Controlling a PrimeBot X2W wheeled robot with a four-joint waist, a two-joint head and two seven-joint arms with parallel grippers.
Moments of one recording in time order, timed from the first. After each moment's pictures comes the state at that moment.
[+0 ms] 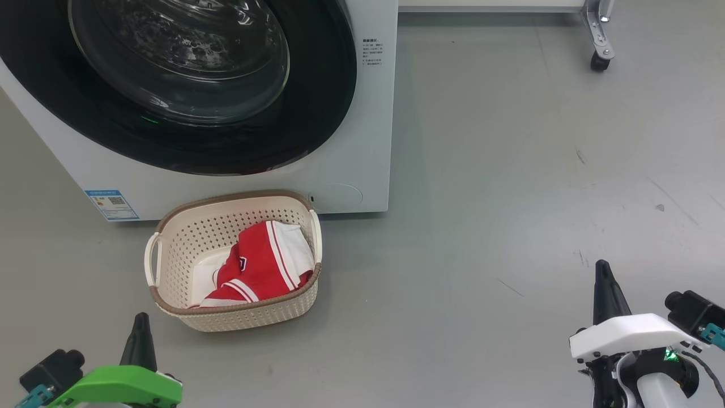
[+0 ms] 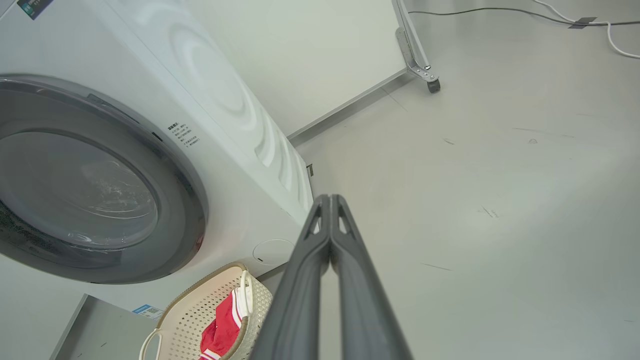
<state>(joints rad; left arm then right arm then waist) -0.06 0.02 0.04 0.40 -0.79 -0.12 -0.11 -0.03 -0.04 0.04 0.25 0.70 0.06 -0.15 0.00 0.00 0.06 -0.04</state>
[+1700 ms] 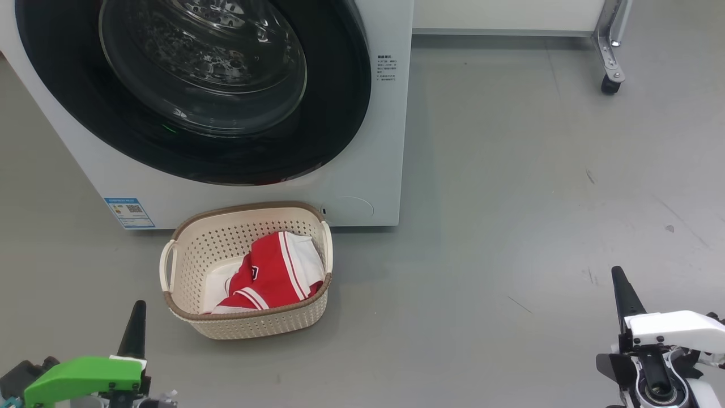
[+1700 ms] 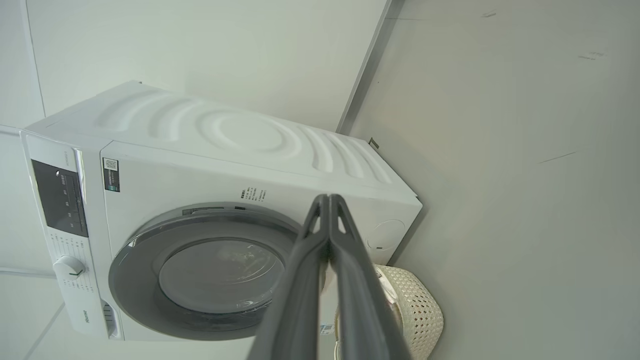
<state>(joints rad) -0.06 0.02 0.08 0.31 -1.38 -0.12 0.06 -0.05 -0.05 -0.07 0.27 1.38 0.10 0.03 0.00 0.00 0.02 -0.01</state>
